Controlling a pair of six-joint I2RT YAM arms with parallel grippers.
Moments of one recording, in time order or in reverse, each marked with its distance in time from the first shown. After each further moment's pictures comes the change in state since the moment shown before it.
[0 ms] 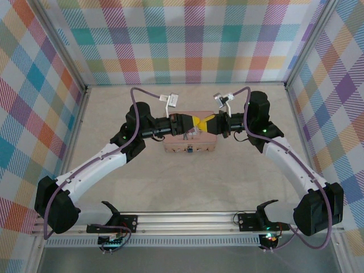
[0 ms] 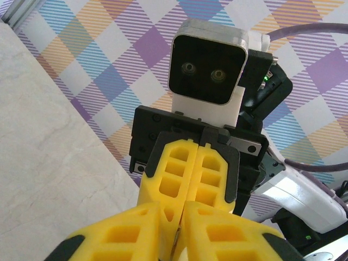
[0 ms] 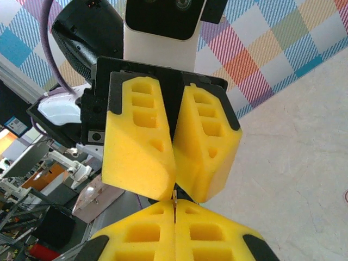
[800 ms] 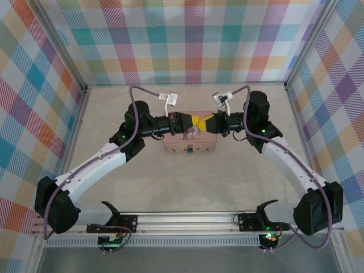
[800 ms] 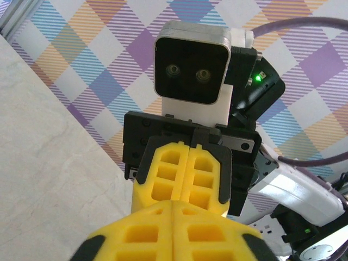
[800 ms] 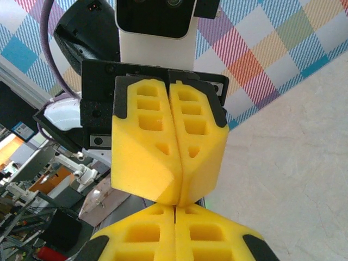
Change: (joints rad) left arm -0.001 0.001 0.012 0.006 0.020 0.036; right arm 0.004 0.008 -0.003 0.073 0.006 0.086
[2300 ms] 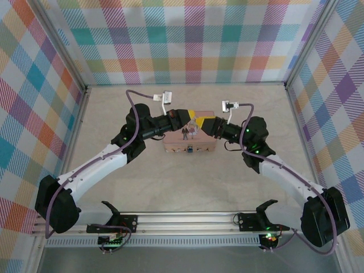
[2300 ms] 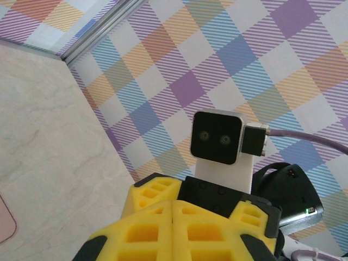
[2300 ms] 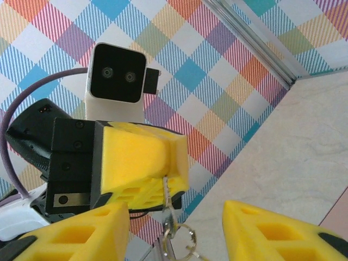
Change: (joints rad) left arm 0.014 0.004 -0.054 0.041 -0.216 -0.085; right arm 0.104 -0.106 -0.333 0.499 0.554 0.351
